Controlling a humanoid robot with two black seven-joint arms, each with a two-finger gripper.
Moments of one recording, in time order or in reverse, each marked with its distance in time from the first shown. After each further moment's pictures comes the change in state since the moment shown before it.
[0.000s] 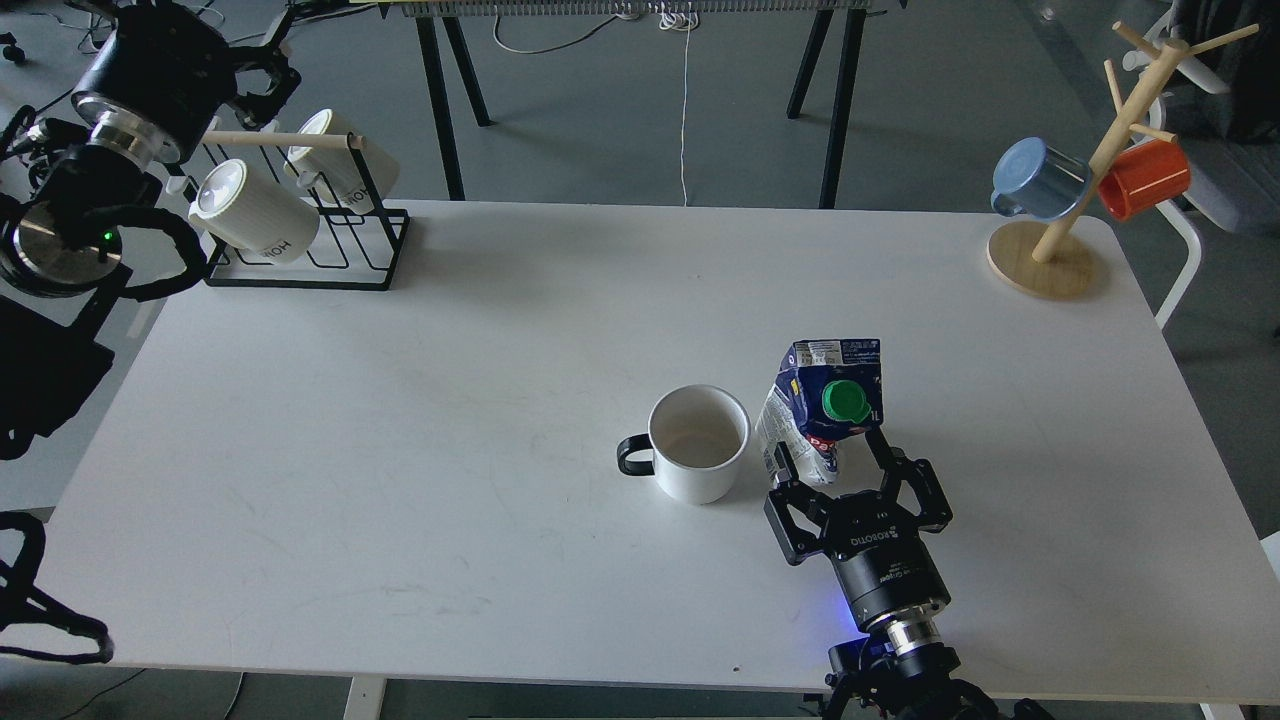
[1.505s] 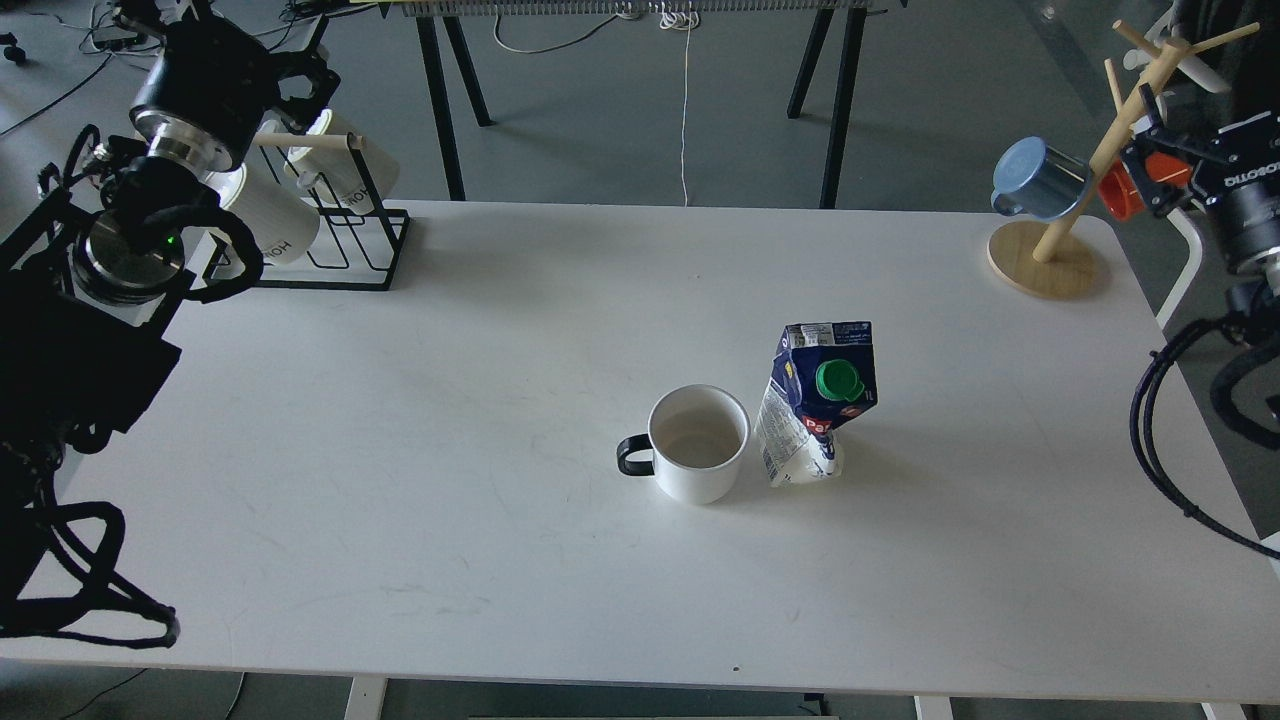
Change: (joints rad) left arm -0.018 -0.153 -0.089 0.089 -0.008 0.000 -0.017; right arm 0.772 -0.560 0.152 -0.449 -0.069 0.000 0.000
